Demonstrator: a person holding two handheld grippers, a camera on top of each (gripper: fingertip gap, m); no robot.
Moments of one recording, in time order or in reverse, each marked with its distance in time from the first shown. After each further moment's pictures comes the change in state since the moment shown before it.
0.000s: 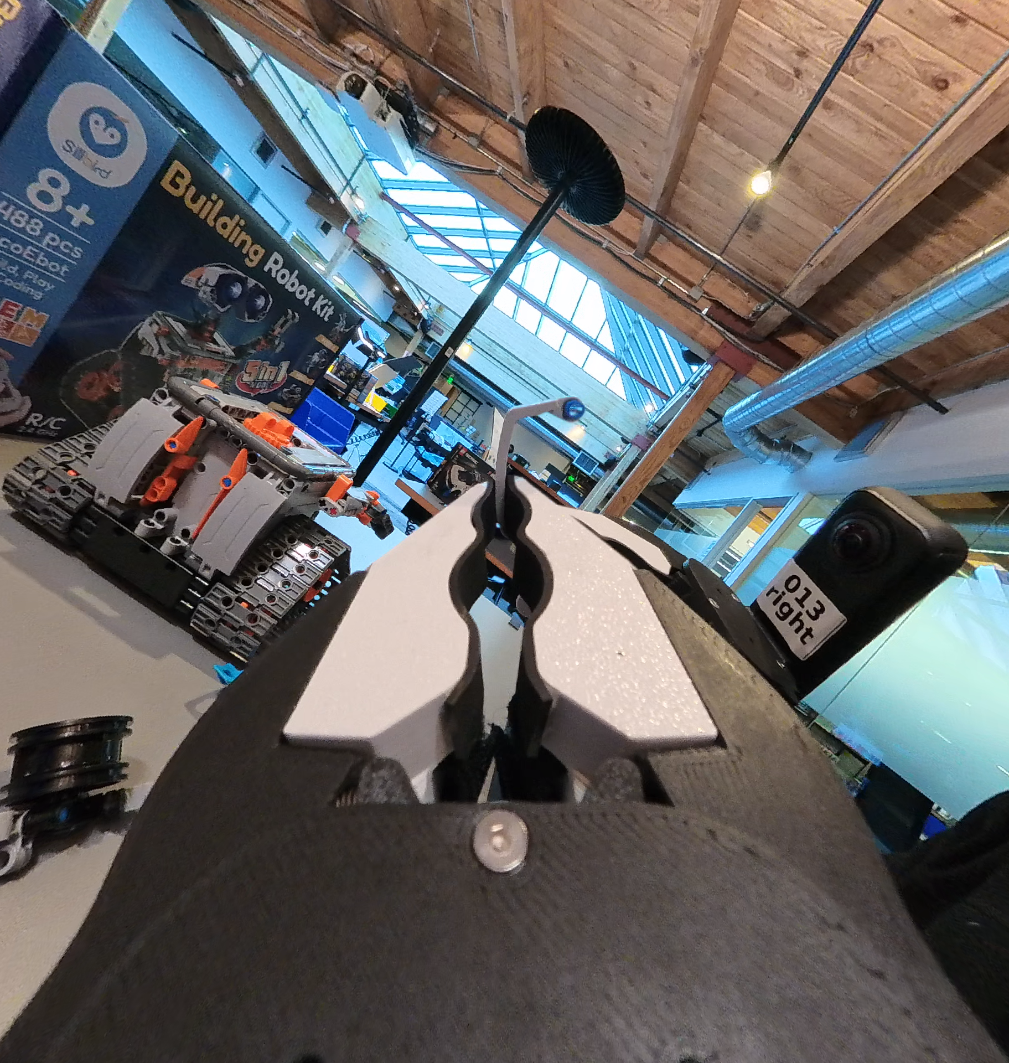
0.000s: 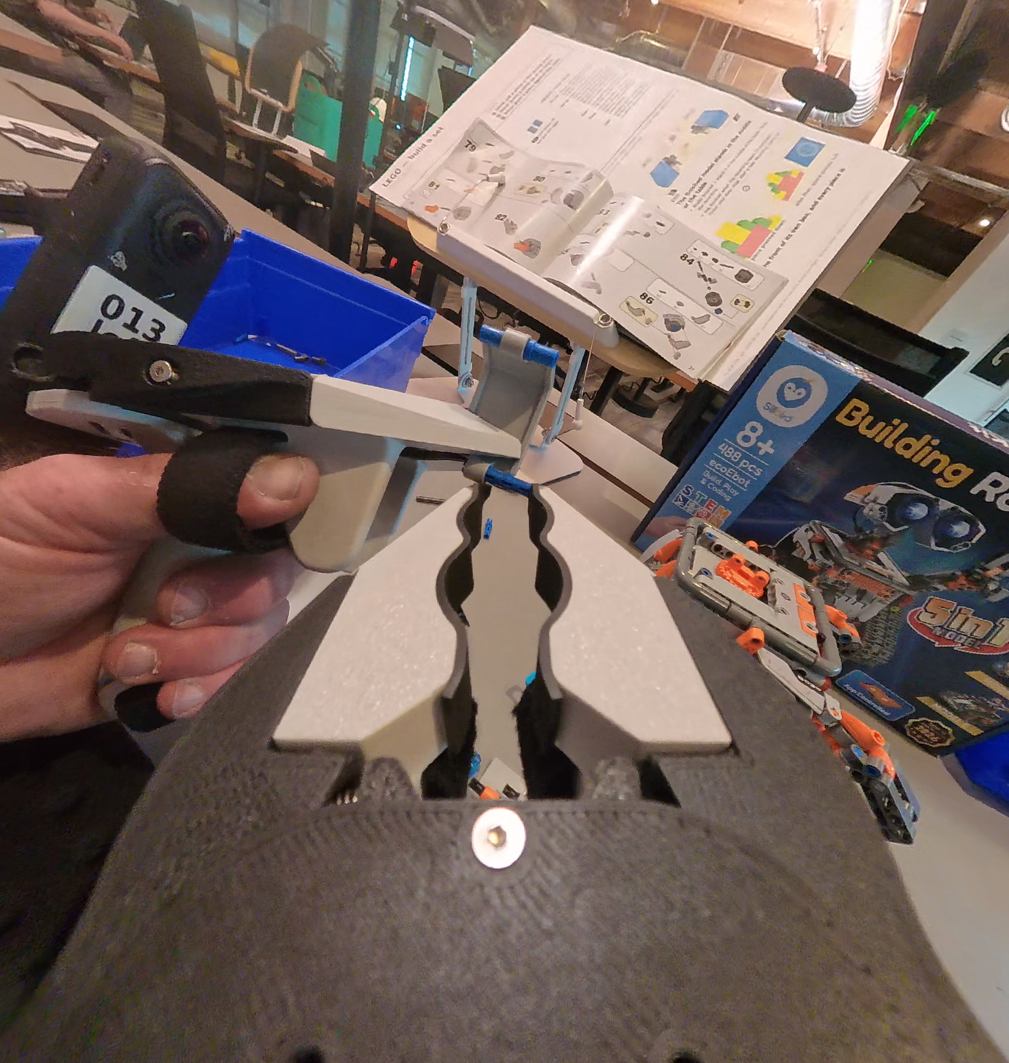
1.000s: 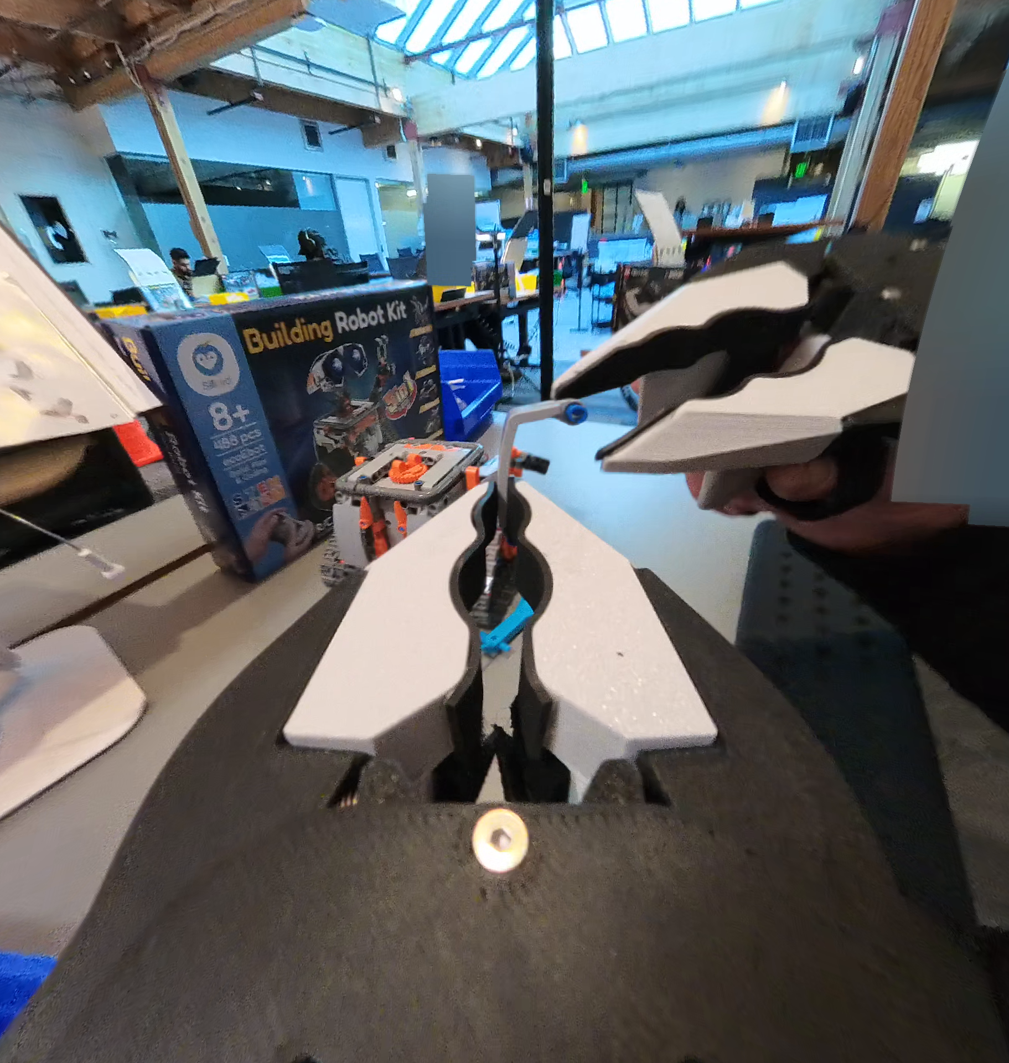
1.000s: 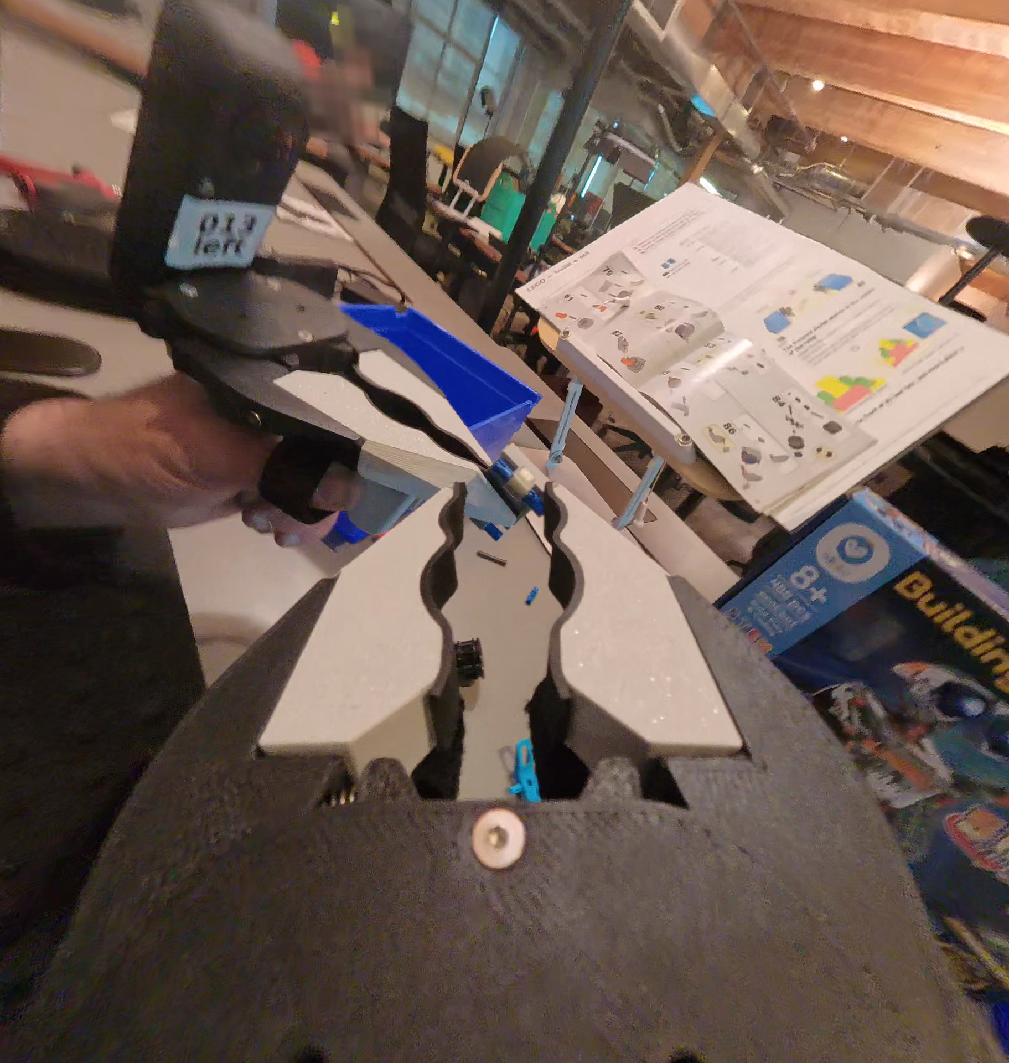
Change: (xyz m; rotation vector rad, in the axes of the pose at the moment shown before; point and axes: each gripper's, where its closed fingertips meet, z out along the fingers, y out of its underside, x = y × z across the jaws) left arm 0.008 -0.008 -0.011 -0.310 -0.181 0.766; right arm -0.008 -0.048 -0.023 0.123 -0.288 -0.118
